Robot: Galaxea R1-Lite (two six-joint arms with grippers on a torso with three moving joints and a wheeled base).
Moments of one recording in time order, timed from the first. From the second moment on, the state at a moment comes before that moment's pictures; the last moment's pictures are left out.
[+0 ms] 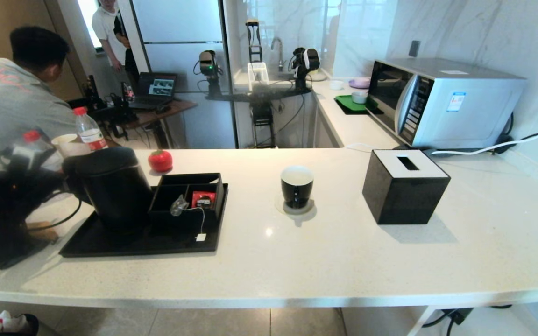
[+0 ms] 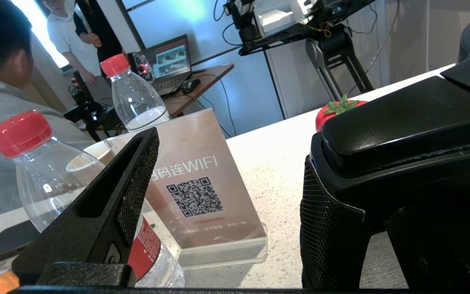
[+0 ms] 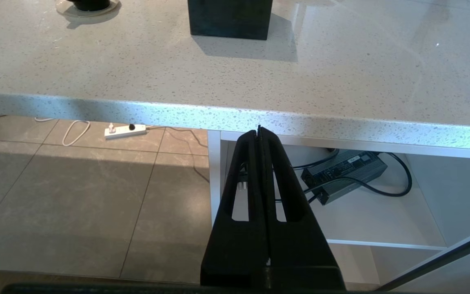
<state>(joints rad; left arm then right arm) 0.54 2.44 -1.21 -1.51 -0.62 0.15 0.00 0.00 -0.07 0.19 0.03 -0.06</state>
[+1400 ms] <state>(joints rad) 0.54 2.45 -1.19 -1.51 -0.62 0.16 0.00 0.00 -0.07 0.19 0.03 -0.06</state>
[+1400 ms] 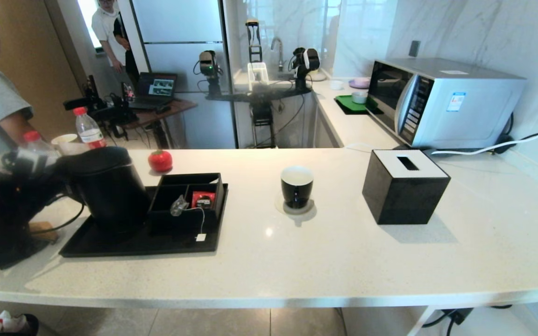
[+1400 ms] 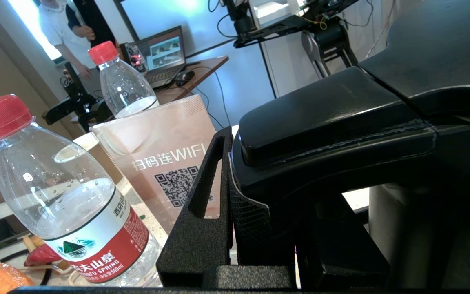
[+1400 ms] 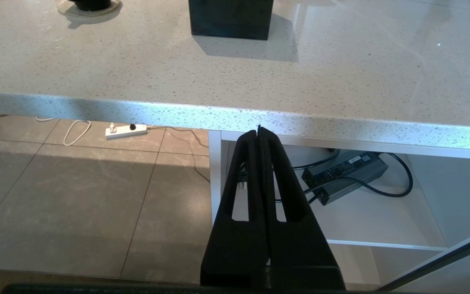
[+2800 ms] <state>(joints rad) 0.50 2.33 -1.05 -1.52 -0.62 0.10 0.00 0.00 -0.07 0.19 0.03 -0.06</state>
